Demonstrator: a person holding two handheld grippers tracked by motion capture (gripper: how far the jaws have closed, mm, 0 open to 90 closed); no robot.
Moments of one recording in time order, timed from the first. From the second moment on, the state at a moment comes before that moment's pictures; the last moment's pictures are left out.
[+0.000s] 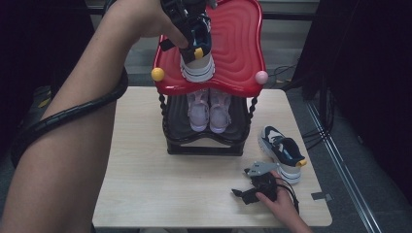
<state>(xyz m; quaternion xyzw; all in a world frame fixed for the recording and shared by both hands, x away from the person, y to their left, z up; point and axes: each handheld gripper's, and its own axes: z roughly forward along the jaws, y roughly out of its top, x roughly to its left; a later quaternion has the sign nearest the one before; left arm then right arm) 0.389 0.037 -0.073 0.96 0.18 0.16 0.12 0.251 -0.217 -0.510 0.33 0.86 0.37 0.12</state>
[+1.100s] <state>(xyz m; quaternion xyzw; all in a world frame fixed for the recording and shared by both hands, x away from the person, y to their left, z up) 0.382 0.089 -0.101 0.96 0.23 0.13 0.14 0.251 -0.217 -0.510 0.33 0.86 0.37 0.12</state>
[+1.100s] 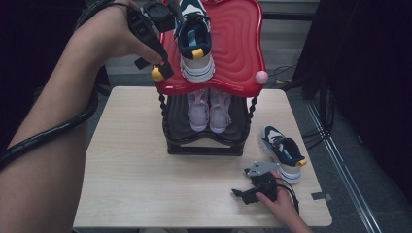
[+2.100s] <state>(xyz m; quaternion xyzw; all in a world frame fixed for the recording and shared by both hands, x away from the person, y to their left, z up) 0.371 0.140 -0.136 0.95 0.28 0.08 0.14 0.251 -0.217 -0.510 0.33 0.86 0.37 0.12</state>
